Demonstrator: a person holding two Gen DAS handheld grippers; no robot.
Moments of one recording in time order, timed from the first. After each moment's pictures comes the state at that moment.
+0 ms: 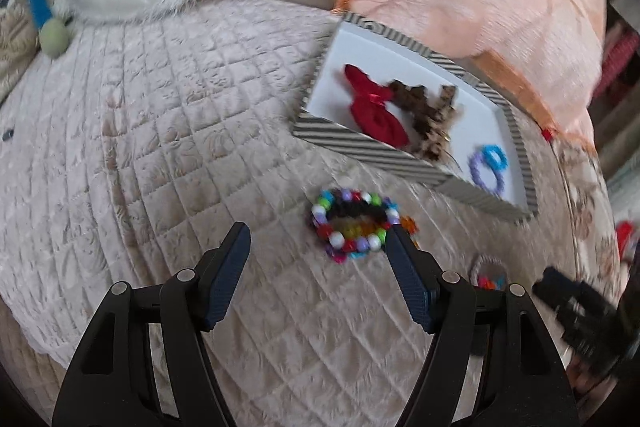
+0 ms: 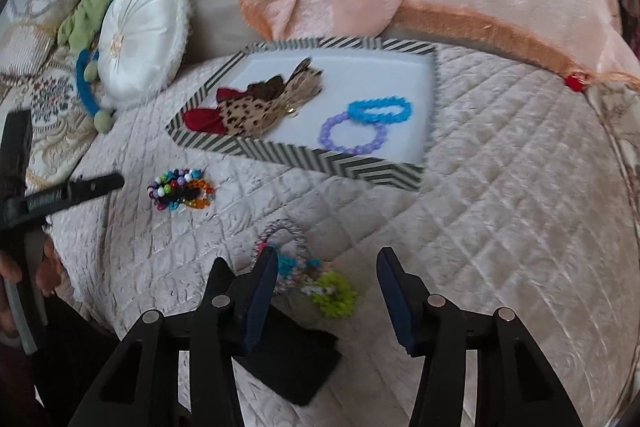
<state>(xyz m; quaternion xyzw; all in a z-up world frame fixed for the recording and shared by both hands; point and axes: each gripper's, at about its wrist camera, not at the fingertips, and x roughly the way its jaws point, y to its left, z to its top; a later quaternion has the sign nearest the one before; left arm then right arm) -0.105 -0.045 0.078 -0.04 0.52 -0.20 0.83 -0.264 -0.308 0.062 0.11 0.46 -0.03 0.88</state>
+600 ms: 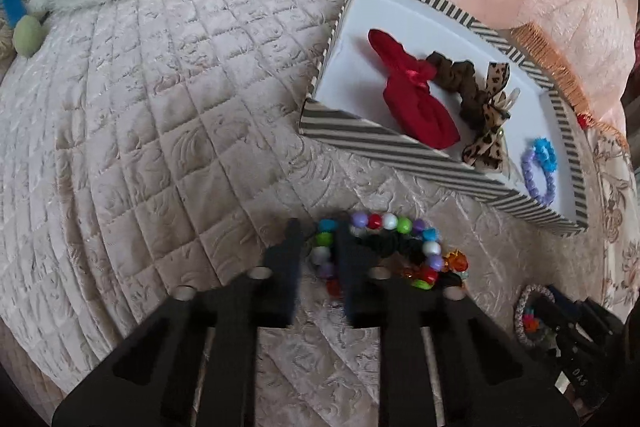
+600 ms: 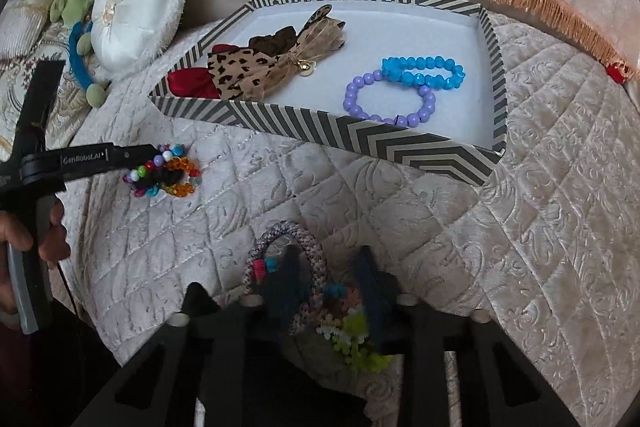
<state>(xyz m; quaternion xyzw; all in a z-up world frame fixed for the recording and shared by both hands) -0.062 -0.077 0.034 -0.01 0.56 -0.18 0.81 -0.225 -0.302 0.019 0.12 0.50 0.00 0.86</state>
